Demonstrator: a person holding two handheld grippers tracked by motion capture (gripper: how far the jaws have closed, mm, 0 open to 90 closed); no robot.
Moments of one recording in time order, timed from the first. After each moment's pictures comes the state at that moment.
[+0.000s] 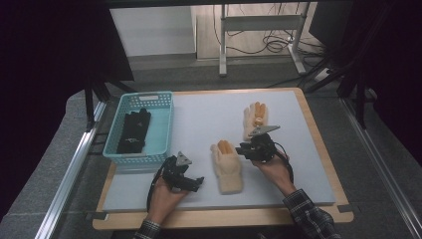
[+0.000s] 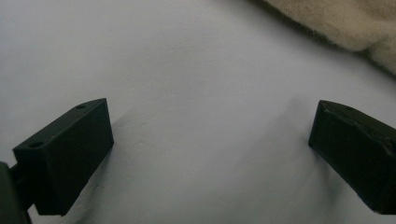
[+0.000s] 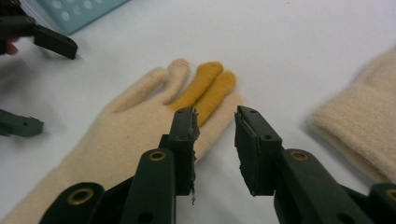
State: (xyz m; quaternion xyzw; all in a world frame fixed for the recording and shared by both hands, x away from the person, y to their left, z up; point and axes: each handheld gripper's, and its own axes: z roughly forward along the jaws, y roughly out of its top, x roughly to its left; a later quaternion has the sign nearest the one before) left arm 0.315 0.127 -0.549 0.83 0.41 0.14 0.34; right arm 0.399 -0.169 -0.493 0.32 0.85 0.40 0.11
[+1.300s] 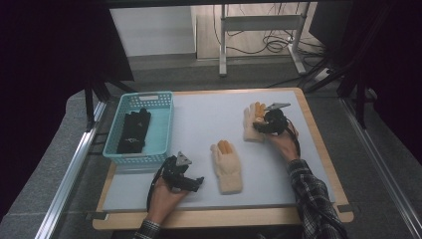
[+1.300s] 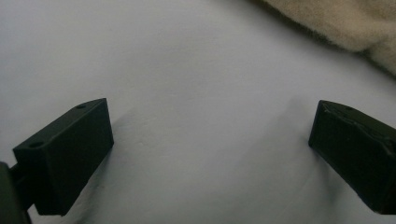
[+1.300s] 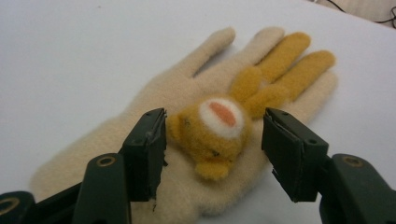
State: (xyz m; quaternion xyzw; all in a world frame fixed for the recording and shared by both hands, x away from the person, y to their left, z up) left arm 0.315 0.127 -0.549 0.83 0.41 0.14 0.34; right arm 0.519 -0.223 -0.518 0.39 0.82 0.36 0.21
